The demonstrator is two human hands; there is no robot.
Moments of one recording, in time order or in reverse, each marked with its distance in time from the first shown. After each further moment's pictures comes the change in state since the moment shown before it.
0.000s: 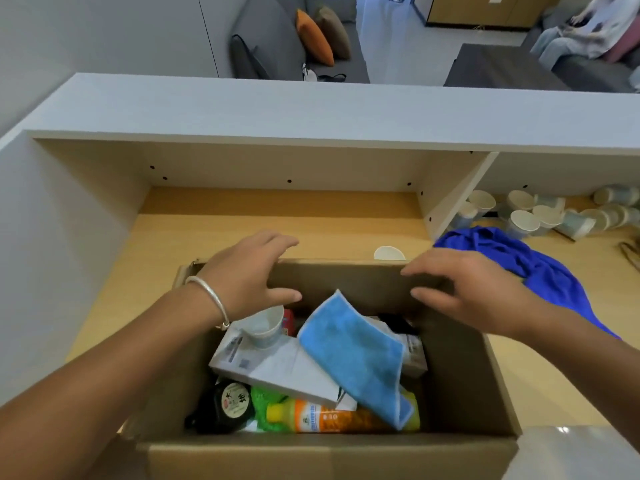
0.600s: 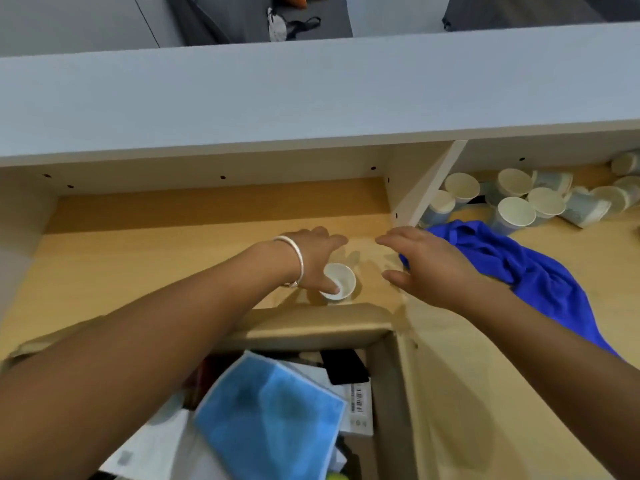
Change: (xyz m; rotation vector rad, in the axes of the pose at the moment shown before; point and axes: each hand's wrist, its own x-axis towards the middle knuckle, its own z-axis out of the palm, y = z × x) left_hand 0.257 0.097 0.088 0.200 -0.506 0.063; right_hand 0.094 0.180 0.042 -0.017 -0.046 0.171
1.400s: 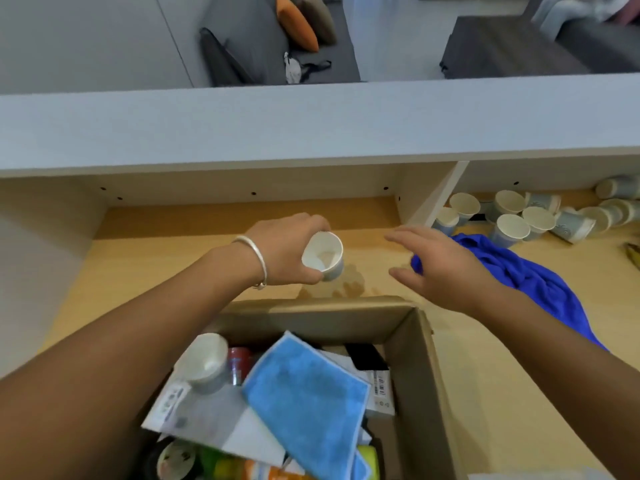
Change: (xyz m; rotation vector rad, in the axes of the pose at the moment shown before) left_hand -0.122 -0.030 -0.024 -0.094 0.381 0.015; right_hand -0.041 -0.057 -0.038 0.049 0.130 -0.028
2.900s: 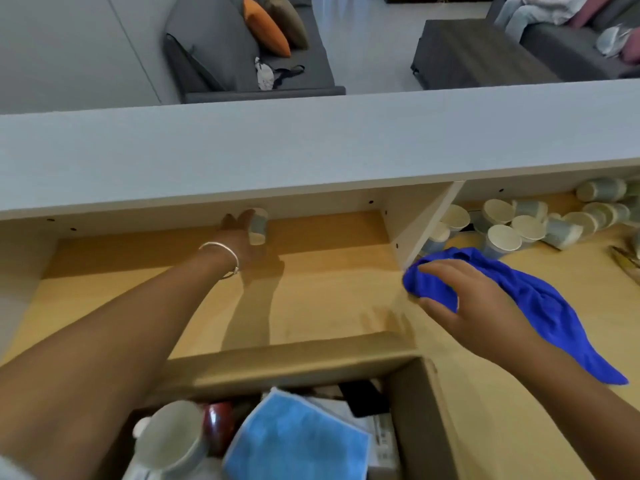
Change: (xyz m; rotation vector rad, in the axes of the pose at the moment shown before) left_hand 0.119 -0.134 0.064 -0.198 -0.004 -0.503; right_hand -0.014 0.036 0.014 0.102 0.098 0.244
